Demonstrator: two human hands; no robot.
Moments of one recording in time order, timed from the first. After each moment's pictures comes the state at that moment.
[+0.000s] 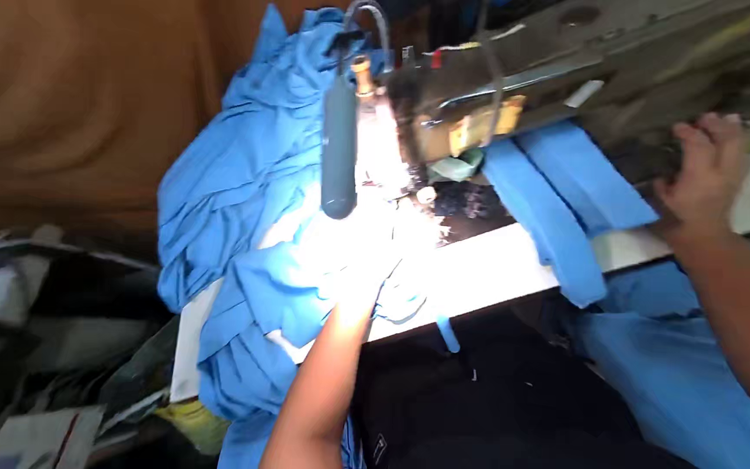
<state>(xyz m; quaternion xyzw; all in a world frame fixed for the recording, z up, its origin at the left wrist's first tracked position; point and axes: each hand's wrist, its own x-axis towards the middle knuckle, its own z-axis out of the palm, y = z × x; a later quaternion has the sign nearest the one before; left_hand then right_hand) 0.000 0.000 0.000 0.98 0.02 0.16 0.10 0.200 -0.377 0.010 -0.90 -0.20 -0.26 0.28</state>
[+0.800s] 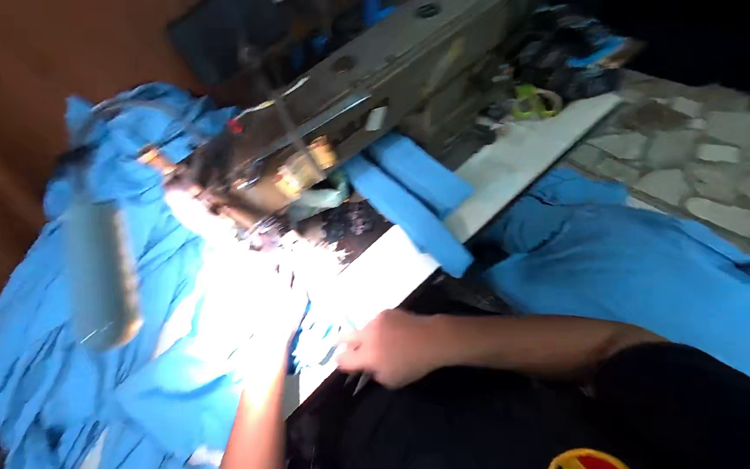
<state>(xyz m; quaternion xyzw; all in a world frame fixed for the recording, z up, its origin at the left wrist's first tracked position) -0.001 -0.013 0.021 0.99 0.08 0.07 0.13 -0.005 -0.253 0.042 -0.71 -0.61 0.12 0.32</state>
